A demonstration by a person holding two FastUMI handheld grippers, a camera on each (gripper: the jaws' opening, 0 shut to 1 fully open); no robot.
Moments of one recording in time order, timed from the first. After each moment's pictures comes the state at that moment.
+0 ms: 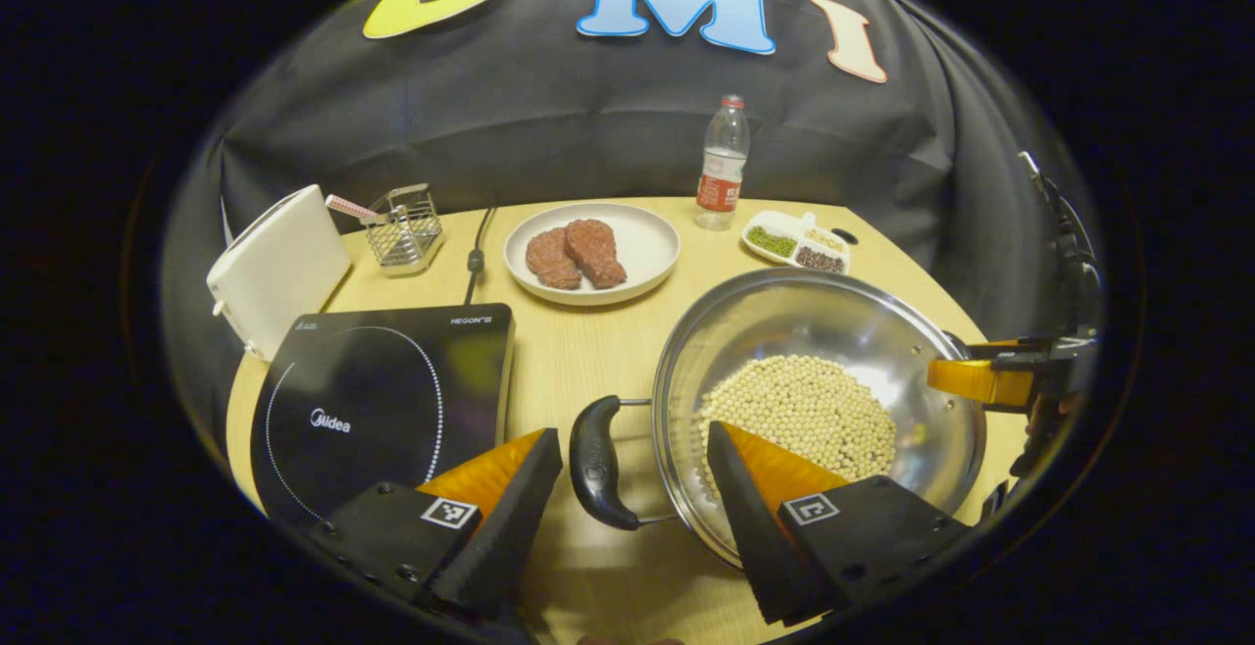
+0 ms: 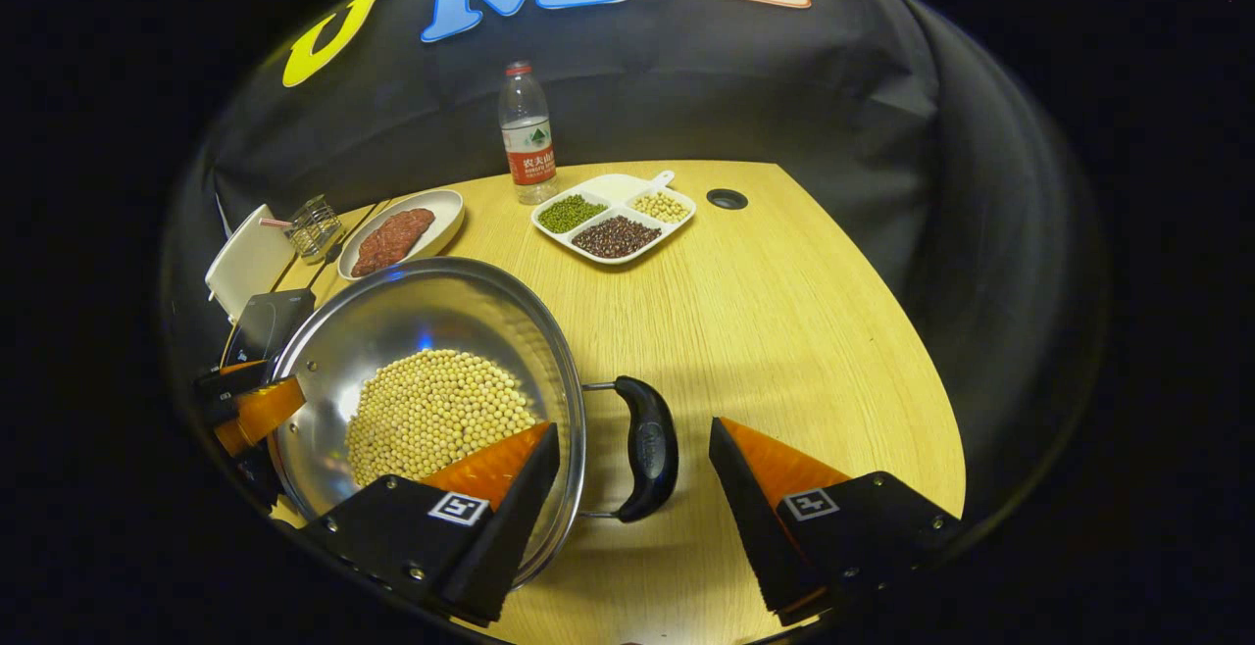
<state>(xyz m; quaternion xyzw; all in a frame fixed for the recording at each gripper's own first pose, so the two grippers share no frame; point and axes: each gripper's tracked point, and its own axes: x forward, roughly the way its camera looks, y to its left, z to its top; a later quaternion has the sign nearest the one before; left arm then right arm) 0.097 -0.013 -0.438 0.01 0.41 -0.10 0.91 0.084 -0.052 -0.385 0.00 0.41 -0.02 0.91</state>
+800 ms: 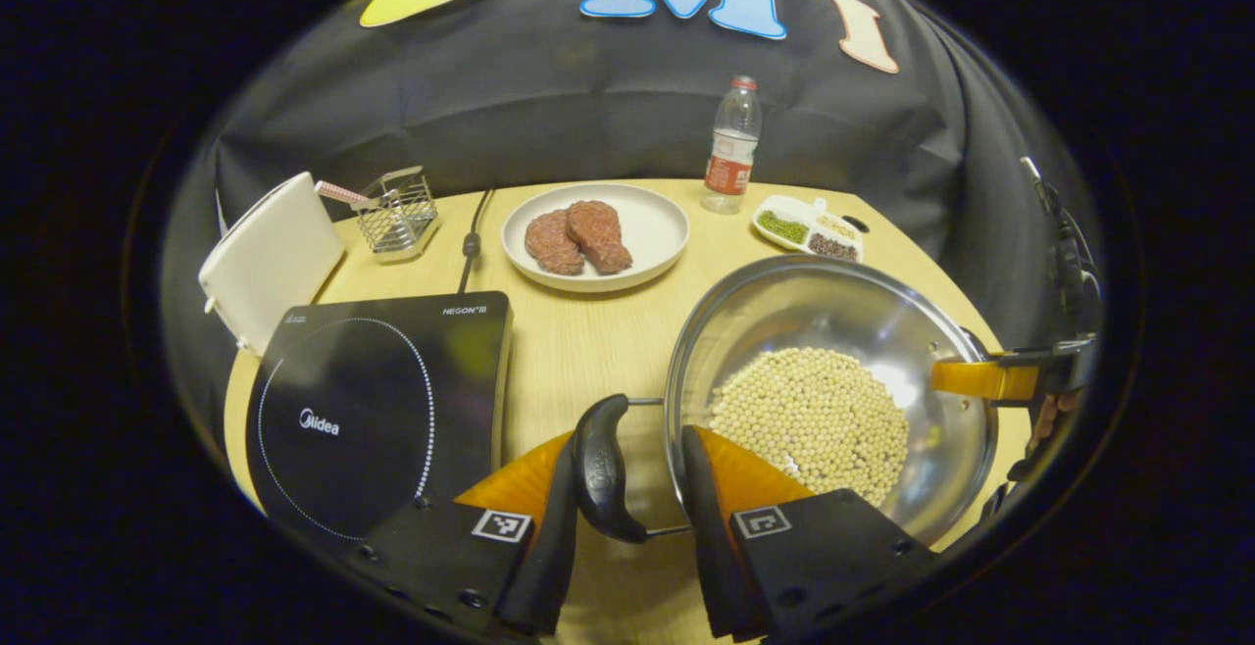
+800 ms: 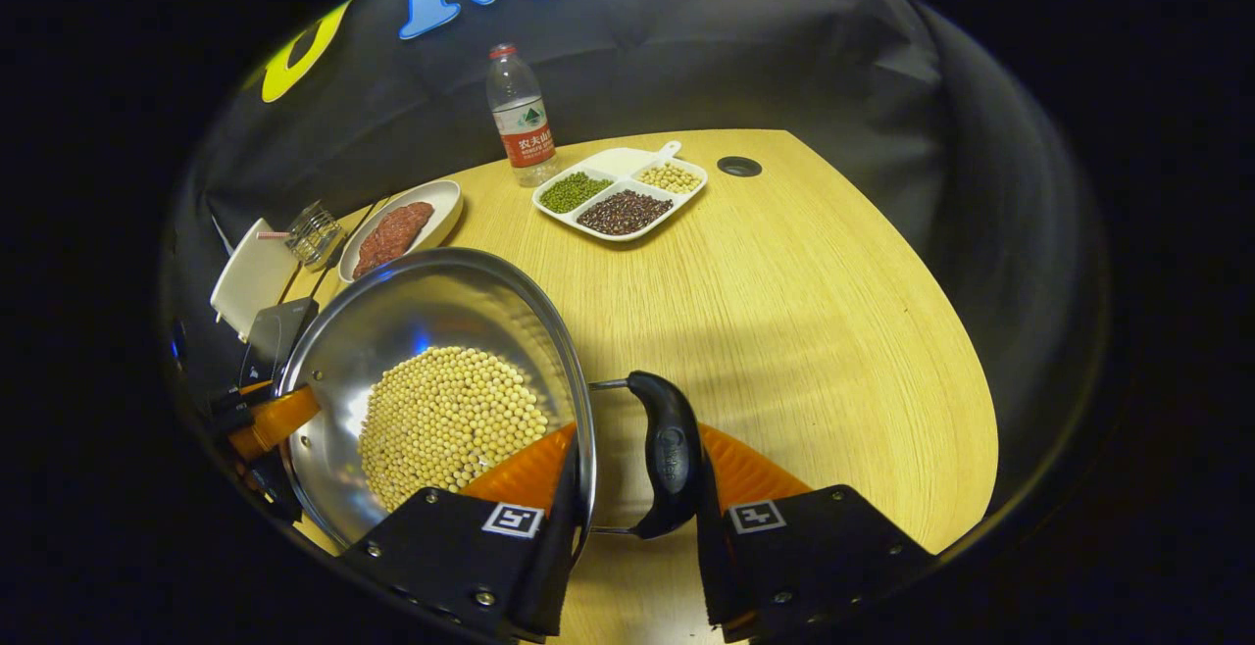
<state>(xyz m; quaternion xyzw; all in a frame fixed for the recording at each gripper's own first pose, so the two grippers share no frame) 0.101 -0.010 -0.448 0.01 0.43 -0.09 0.90 0.083 -0.040 -0.397 0.05 0.44 -0.01 0.90</state>
